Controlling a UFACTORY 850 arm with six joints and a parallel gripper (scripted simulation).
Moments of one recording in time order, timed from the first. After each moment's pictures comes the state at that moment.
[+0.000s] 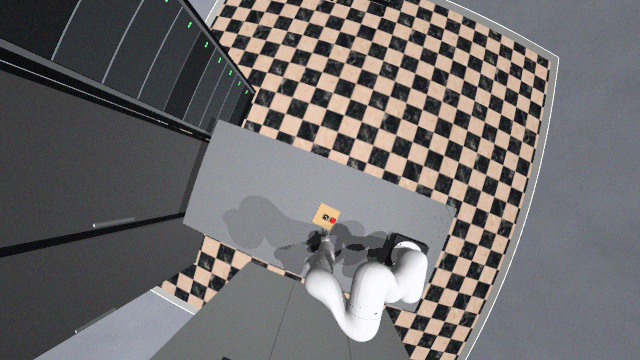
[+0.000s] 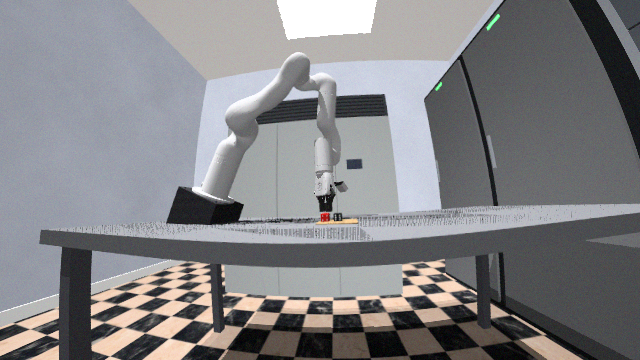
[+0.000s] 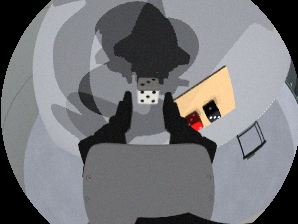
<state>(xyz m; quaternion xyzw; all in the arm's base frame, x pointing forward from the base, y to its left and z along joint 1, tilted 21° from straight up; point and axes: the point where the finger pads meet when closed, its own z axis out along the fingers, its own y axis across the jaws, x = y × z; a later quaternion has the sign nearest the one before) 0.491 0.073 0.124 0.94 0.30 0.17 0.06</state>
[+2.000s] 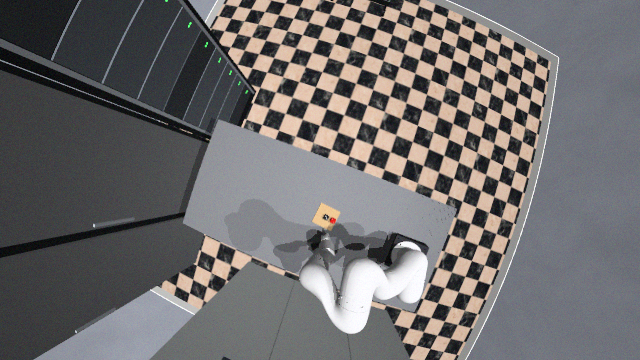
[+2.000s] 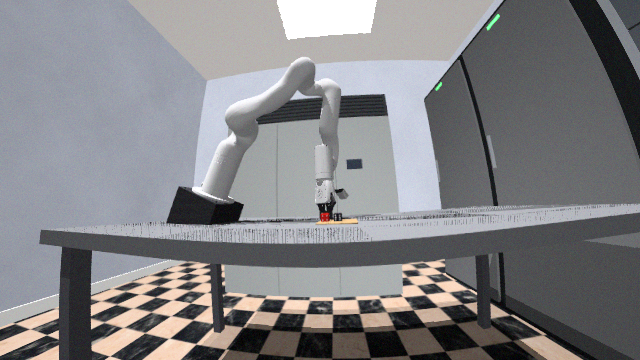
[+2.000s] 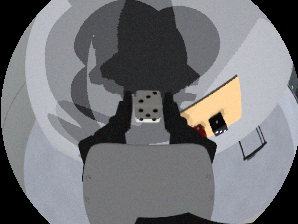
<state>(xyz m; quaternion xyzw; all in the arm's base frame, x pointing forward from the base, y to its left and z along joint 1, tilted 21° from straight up) 0.503 0.072 0.092 0.94 0.30 0.17 0.06</state>
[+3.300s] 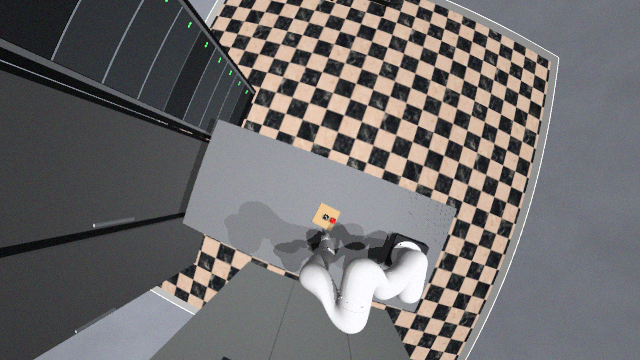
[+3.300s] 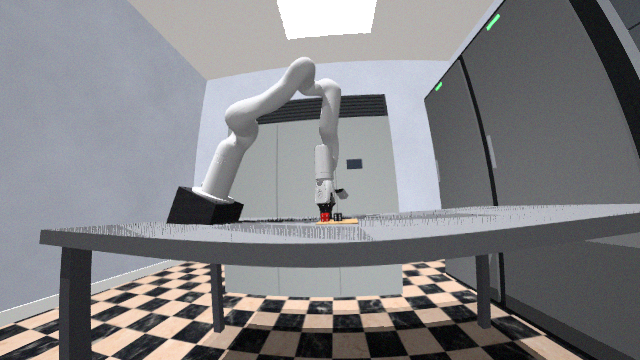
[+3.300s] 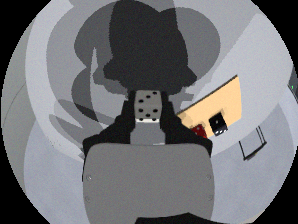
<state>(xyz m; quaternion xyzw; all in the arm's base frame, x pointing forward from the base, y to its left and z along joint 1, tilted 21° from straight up) 0.503 0.072 0.092 0.94 0.30 0.17 0.06</state>
